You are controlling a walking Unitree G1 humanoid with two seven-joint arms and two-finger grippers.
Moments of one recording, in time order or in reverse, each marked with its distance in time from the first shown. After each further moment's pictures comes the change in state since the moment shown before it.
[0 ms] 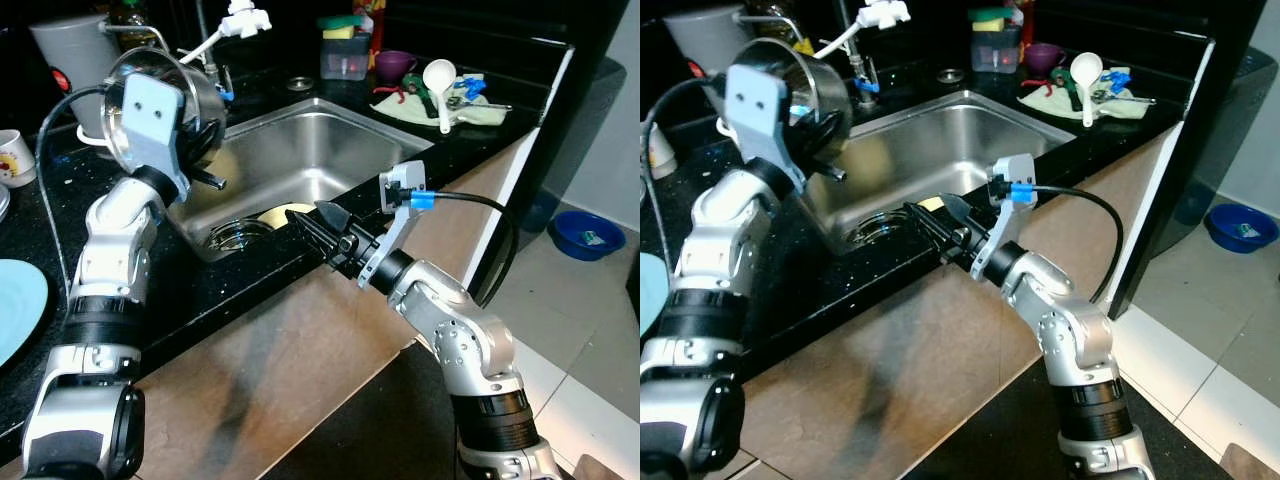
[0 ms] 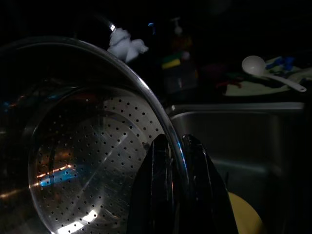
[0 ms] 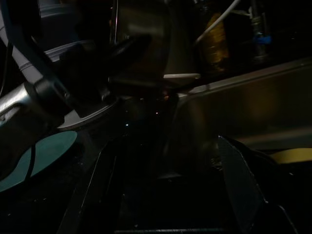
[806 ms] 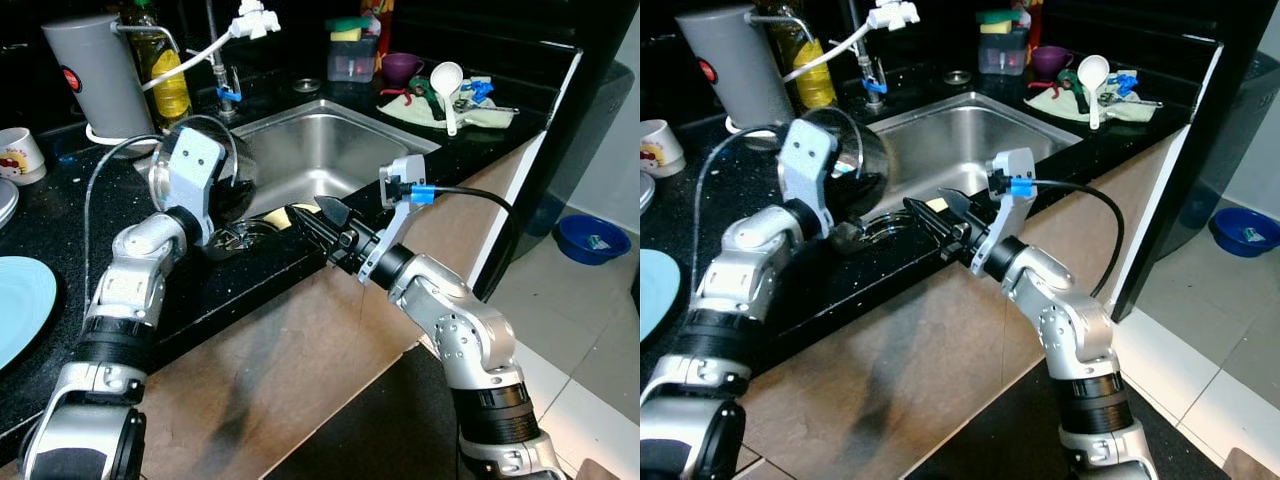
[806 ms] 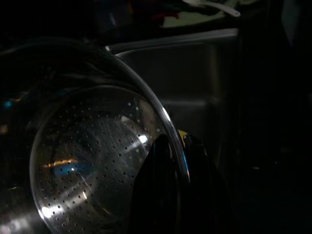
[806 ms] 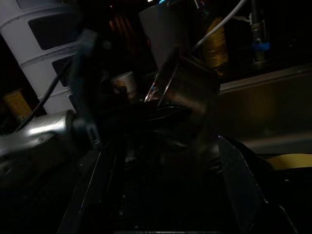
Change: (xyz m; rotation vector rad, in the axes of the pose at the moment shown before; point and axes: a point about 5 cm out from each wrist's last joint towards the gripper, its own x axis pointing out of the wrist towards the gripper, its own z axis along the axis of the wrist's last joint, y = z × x) left arm 0.004 -0.018 -0.046 -0.031 0.251 -0.287; right arm -0.002 -0.001 0.007 -0.031 0.008 0.007
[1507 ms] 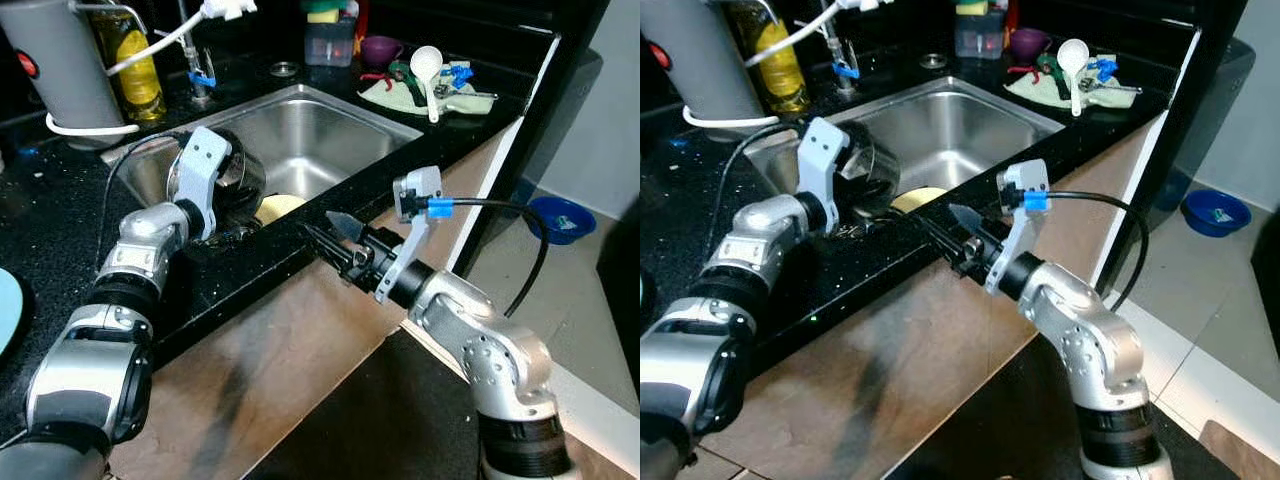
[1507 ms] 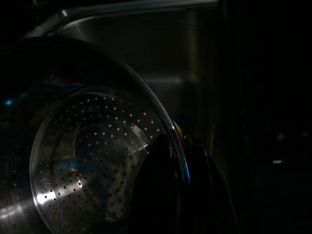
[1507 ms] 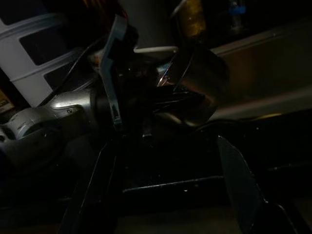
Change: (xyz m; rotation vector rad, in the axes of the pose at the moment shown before) left arm 0.013 0.003 -0.014 -0.018 0.076 -0.065; right arm -0.026 0.010 -0.002 0.012 0.072 -0.026
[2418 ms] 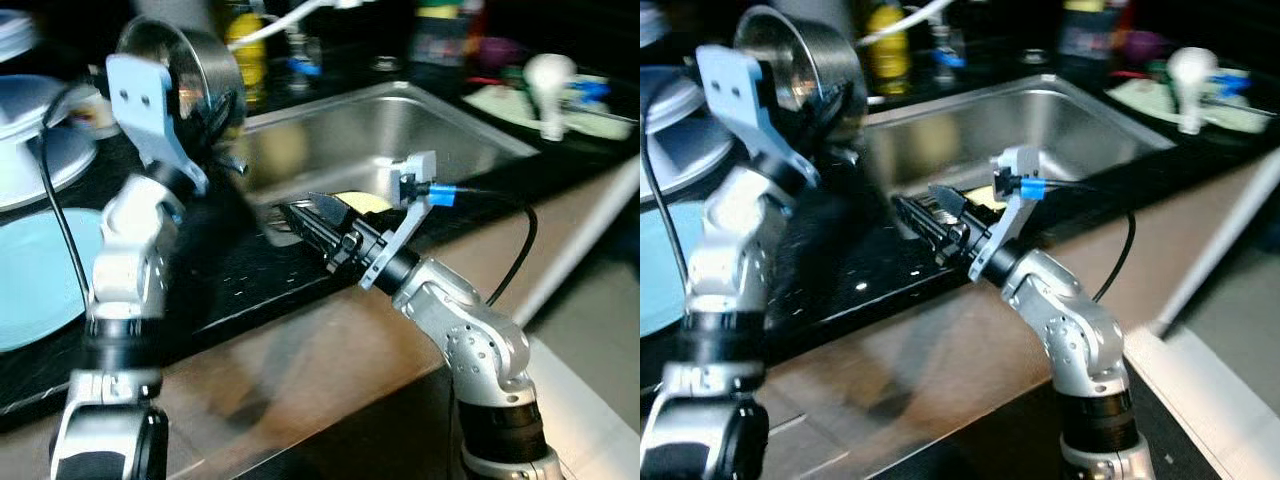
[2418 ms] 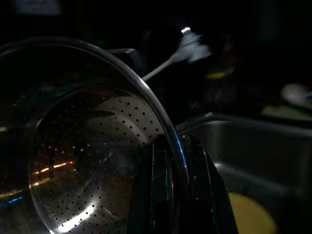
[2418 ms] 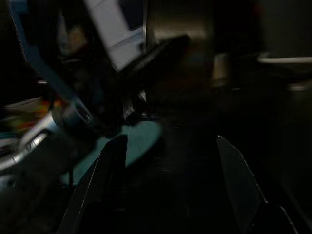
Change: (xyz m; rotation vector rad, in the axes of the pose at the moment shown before) left arm -0.041 -0.032 0.076 -0.111 -0.491 0.254; right arm 0.021 0.009 0.010 0.045 -0.138 0.114
